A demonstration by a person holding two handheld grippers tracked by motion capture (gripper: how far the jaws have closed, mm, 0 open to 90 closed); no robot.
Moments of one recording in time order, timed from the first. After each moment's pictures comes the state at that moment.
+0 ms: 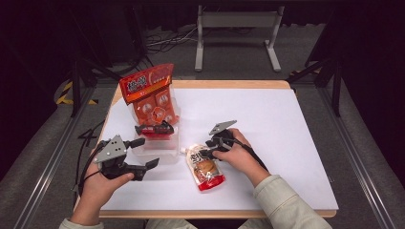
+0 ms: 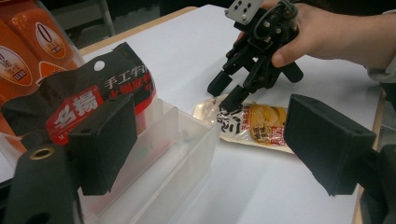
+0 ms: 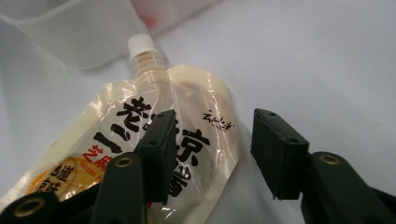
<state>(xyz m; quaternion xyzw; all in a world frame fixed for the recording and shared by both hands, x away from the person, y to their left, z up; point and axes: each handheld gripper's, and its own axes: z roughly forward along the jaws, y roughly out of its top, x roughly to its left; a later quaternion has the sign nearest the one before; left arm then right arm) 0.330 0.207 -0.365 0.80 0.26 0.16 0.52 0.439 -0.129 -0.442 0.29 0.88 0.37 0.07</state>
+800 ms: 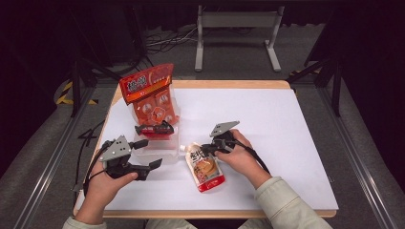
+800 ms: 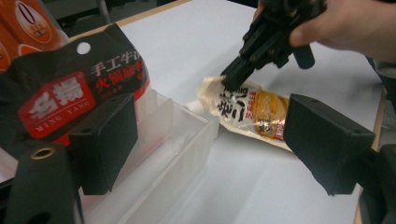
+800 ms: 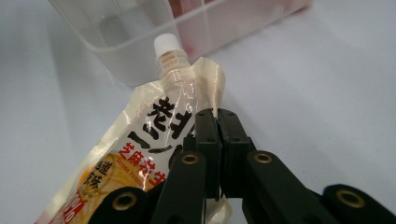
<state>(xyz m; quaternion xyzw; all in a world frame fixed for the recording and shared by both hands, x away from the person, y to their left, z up) 0.335 0.200 -0.376 0.80 0.26 0.15 0.51 0.423 -0.133 -0.417 0.24 0.88 0.41 0.07</state>
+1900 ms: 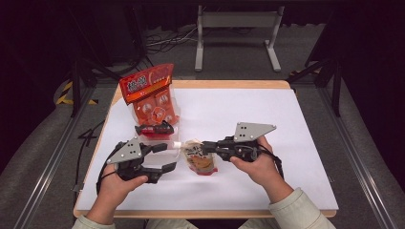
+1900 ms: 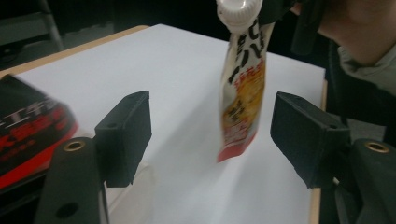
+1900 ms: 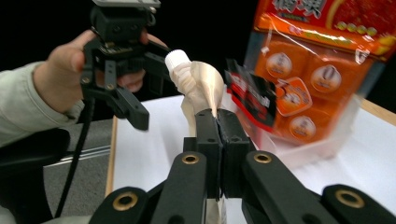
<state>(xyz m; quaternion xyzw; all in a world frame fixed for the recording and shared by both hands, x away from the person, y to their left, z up) 0.329 0.169 -0.371 0.79 0.19 0.09 0.58 0.353 -0.154 -0.330 0.12 0.79 0.59 0.08</state>
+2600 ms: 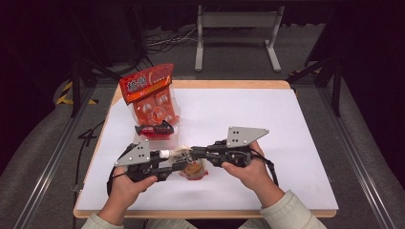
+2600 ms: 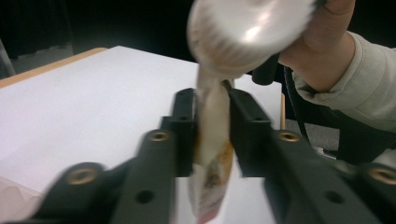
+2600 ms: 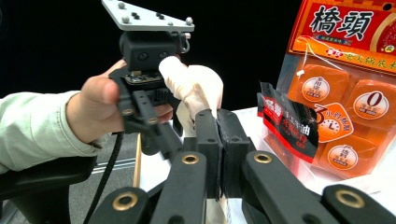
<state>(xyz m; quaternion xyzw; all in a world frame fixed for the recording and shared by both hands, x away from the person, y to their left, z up) 0.328 0.150 -0.372 0.77 0.14 0.05 0.62 0.342 -0.134 -0.329 0.10 0.77 0.62 0.05</state>
